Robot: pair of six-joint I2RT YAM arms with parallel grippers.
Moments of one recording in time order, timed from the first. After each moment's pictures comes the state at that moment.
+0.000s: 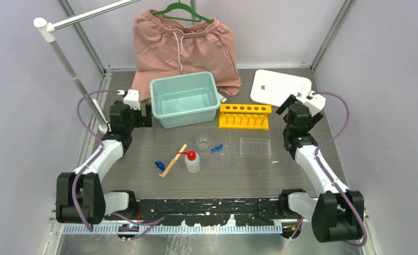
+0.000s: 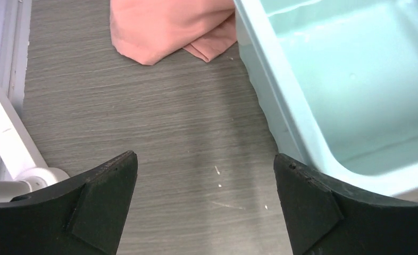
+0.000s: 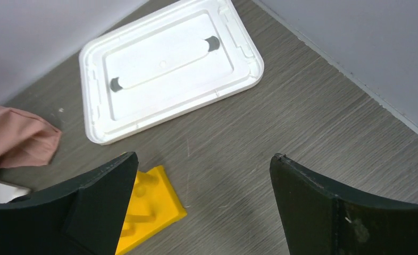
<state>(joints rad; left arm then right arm) -0.03 1.25 0.61 0.28 0.03 0.08 0.06 1.09 0.58 0.19 0.55 0.40</state>
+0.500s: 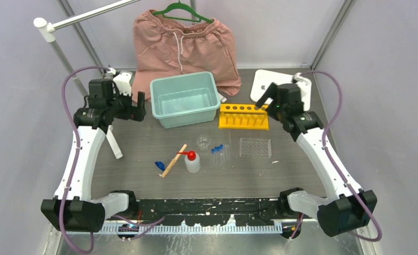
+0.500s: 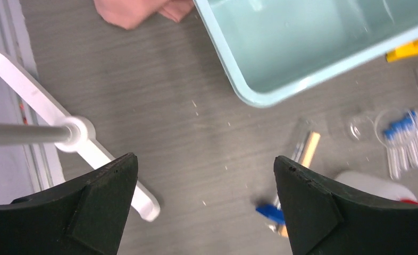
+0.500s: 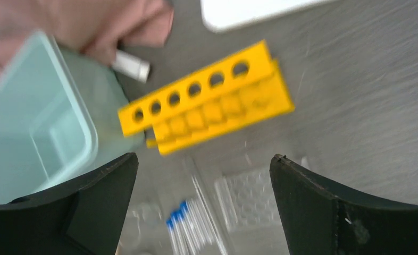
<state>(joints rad) -0.03 1.16 1.25 -0.74 0.14 0.13 0.19 1.12 1.11 -0.57 0.25 0.71</state>
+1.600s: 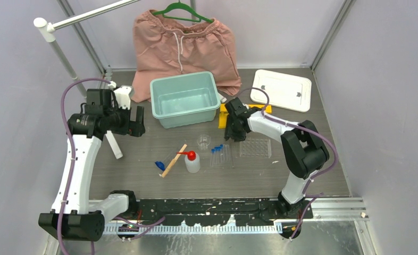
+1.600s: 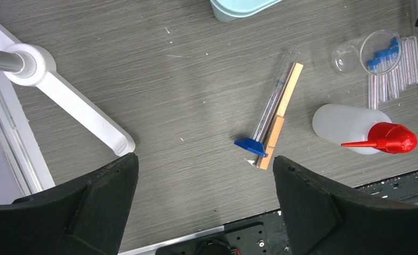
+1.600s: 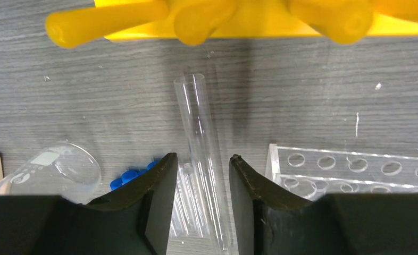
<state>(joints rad) -0.03 1.08 1.29 -1.09 0.19 0.12 0.54 1.74 1.12 -0.55 0.07 0.64</state>
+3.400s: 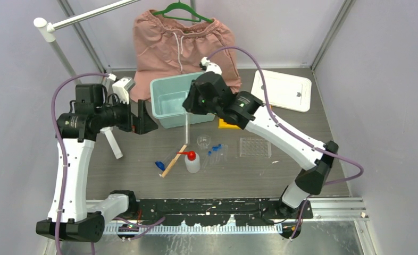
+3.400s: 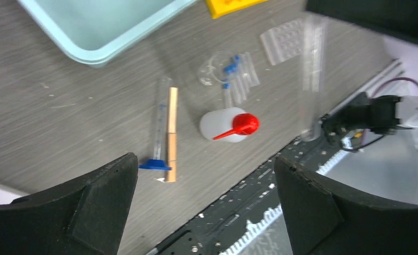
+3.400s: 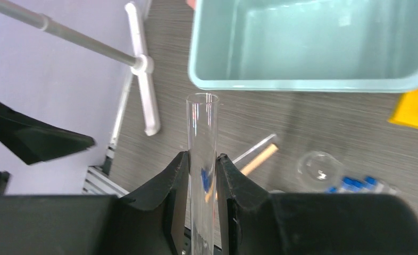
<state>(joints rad) -0.03 1.08 1.45 -1.16 0.60 0.06 0.92 1.58 1.75 -0.70 0.24 0.74</state>
